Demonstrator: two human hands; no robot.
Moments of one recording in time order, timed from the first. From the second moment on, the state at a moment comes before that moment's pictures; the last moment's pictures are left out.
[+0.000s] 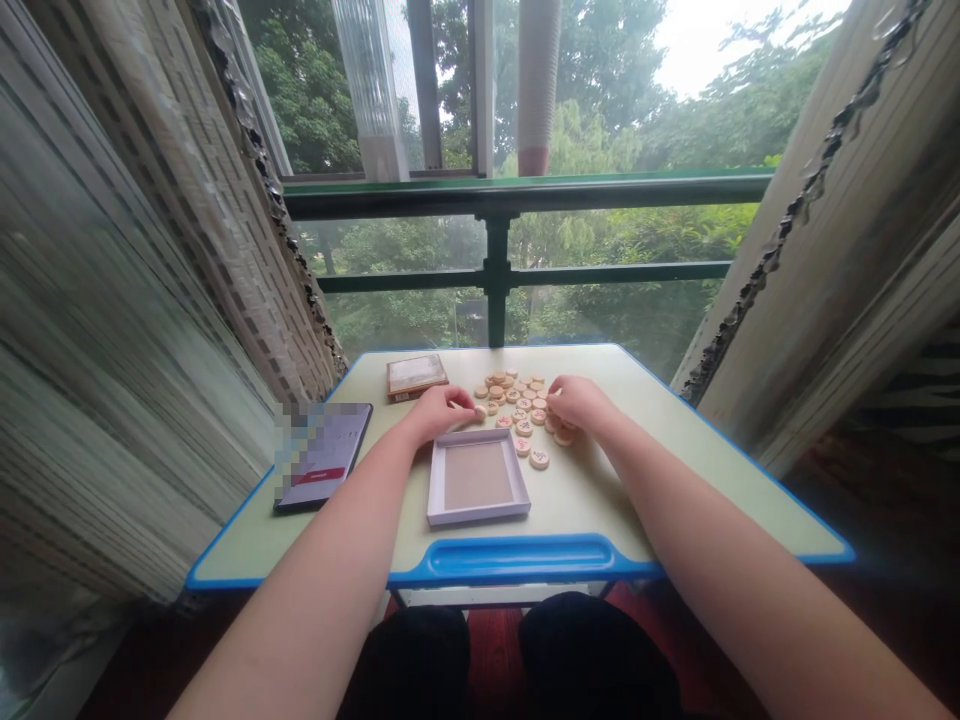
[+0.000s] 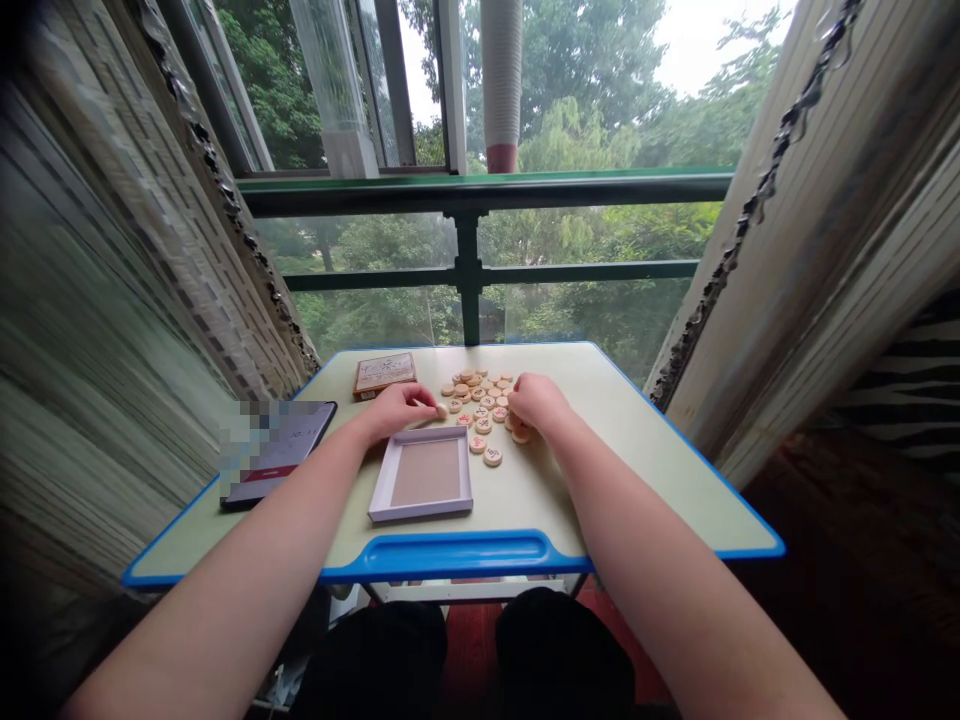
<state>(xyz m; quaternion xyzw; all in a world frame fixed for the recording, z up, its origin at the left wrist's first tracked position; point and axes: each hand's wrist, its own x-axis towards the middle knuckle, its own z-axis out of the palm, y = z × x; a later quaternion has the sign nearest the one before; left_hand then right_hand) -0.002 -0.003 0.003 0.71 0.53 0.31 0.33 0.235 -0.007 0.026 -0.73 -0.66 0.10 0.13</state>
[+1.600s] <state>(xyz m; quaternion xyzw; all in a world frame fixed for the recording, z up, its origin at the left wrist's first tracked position) 0.008 -0.008 0.007 0.69 0.54 0.31 0.37 0.222 -0.019 0.027 -0.69 -0.69 0.17 0.17</state>
